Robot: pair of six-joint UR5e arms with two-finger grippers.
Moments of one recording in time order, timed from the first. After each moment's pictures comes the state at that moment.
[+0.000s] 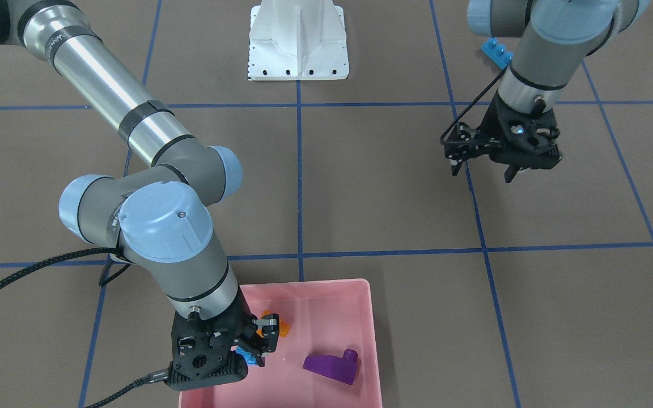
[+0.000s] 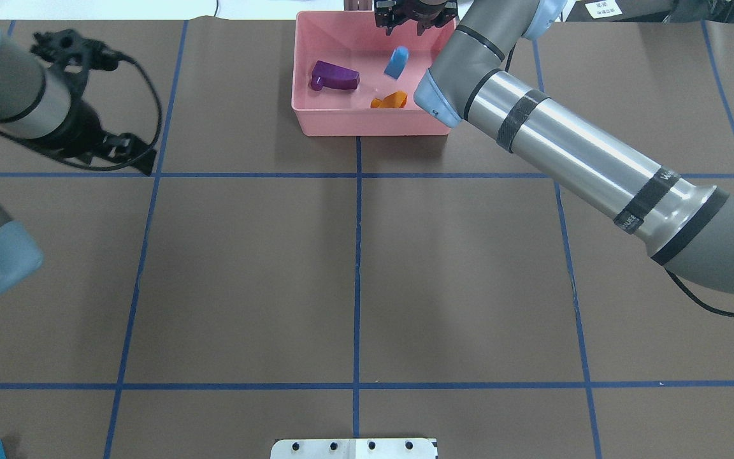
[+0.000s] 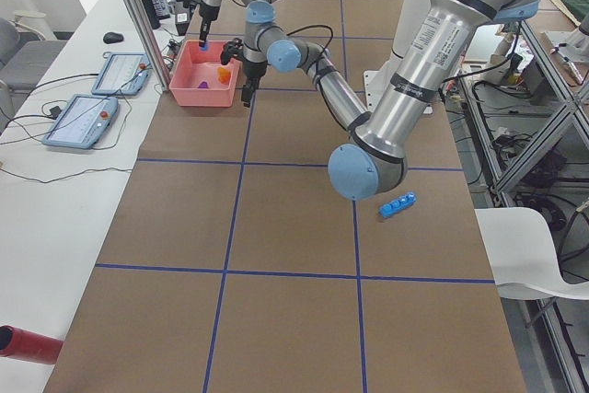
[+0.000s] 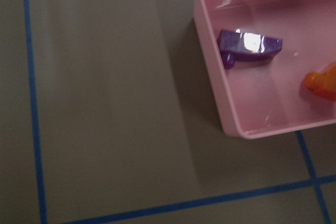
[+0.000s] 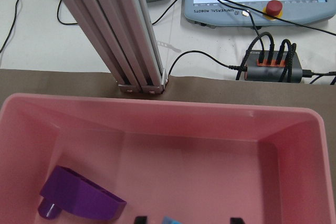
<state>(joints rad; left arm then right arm) -0.90 -1.84 -2.06 -1.48 -2.05 -0.73 0.90 -0.46 0.83 -1.00 1.89 0.95</state>
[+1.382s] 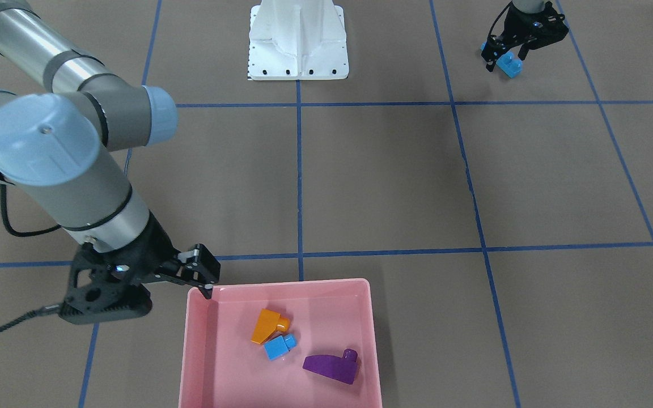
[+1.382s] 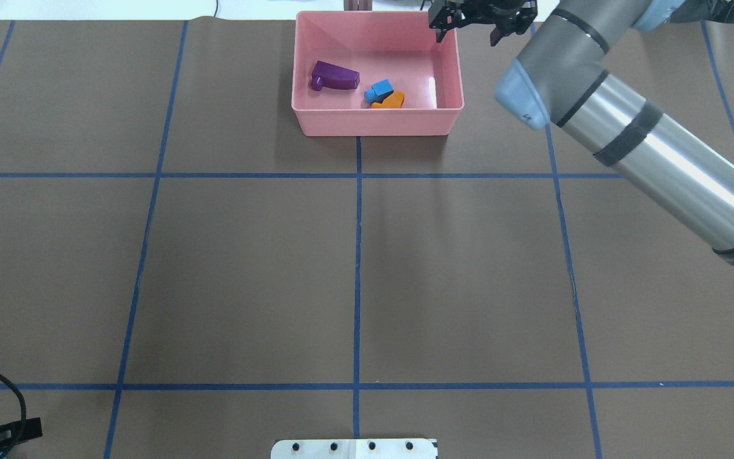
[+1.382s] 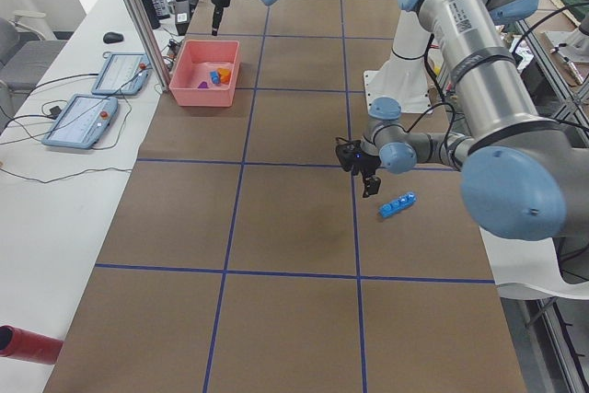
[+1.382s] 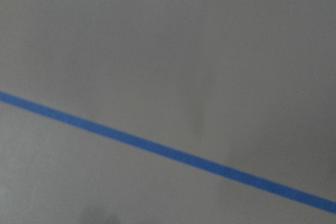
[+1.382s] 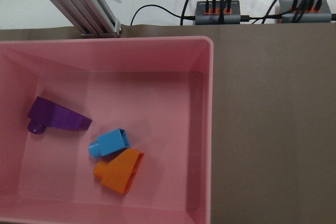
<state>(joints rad) 0.10 -0.92 -2.24 -2.22 -1.46 -1.95 1.00 -0.78 1.44 -1.43 2.10 0.89</state>
